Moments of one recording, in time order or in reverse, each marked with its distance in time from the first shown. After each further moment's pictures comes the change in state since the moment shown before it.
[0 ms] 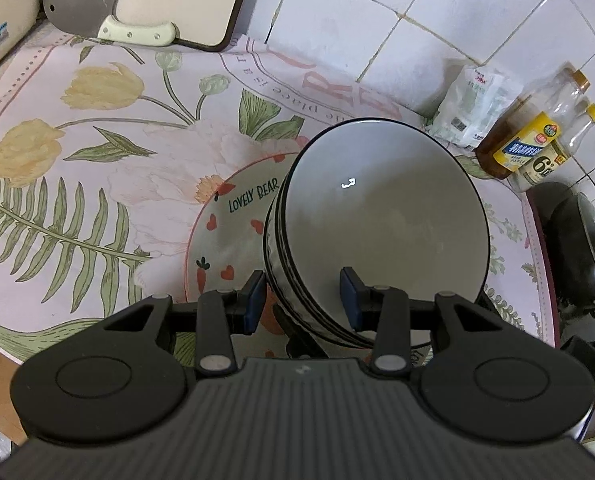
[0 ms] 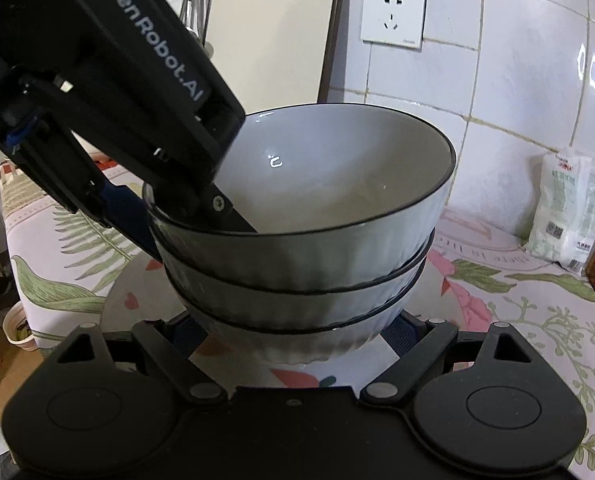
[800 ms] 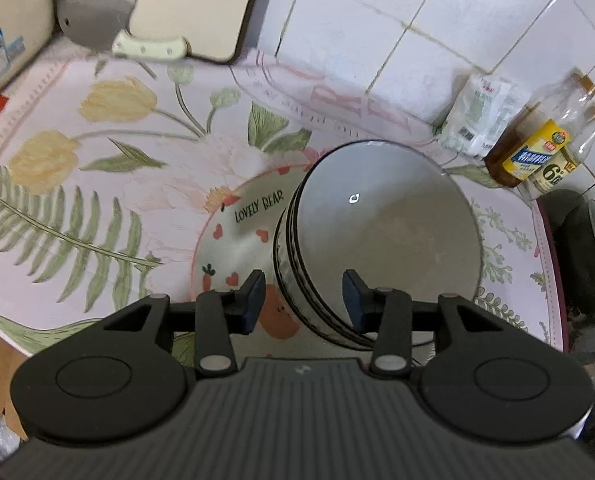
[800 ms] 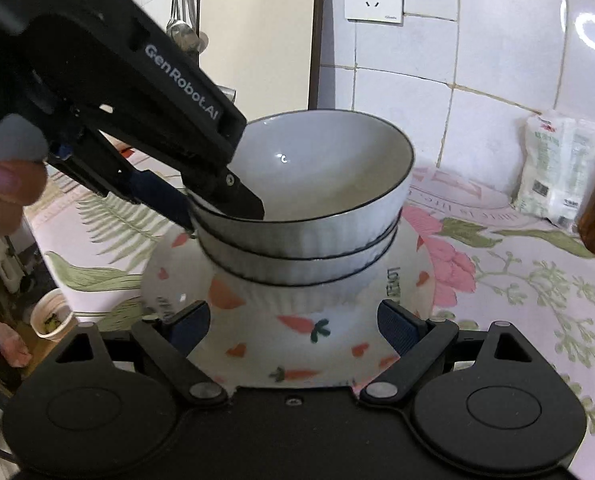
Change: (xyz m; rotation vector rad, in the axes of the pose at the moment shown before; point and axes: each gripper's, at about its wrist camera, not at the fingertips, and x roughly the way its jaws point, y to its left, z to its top) left arm -0.017 -0.010 -0.001 0.001 -0.051 0.059; right arm -0.034 -0.012 0.010 0.082 0.107 0.057
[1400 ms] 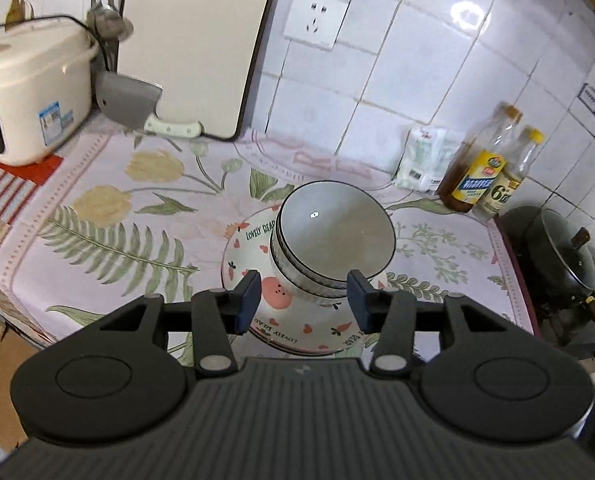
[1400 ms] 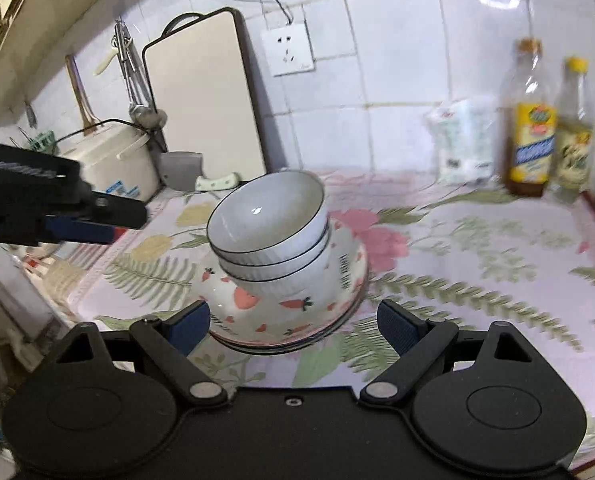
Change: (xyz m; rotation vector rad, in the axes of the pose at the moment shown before) left arm -0.135 -0.011 -0.055 0.080 -0.208 -0.008; right arm -0.124 -0.005 -0.010 0.262 -0.074 -0.075
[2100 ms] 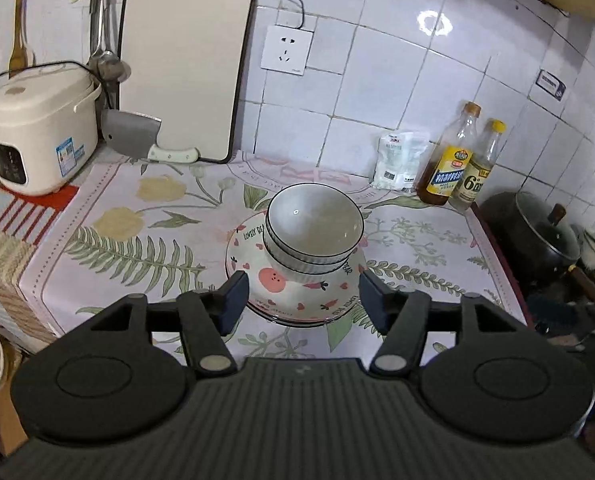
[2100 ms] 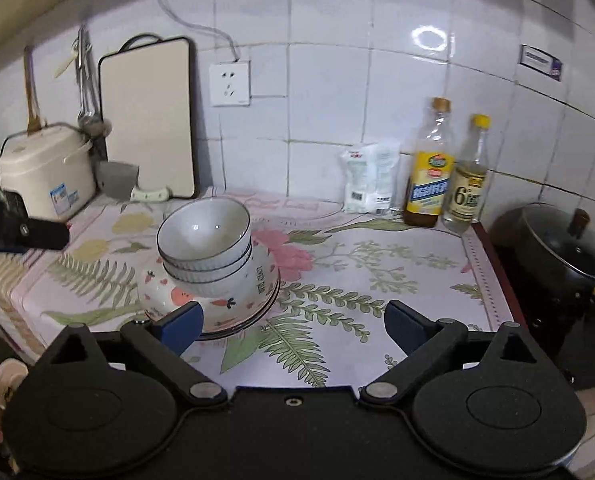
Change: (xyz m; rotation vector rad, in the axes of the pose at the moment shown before) left arm -0.068 -0.021 -0.031 0.104 -0.068 0.003; right arm -0.087 0.022 0.004 -0.036 -0.053 -0.289
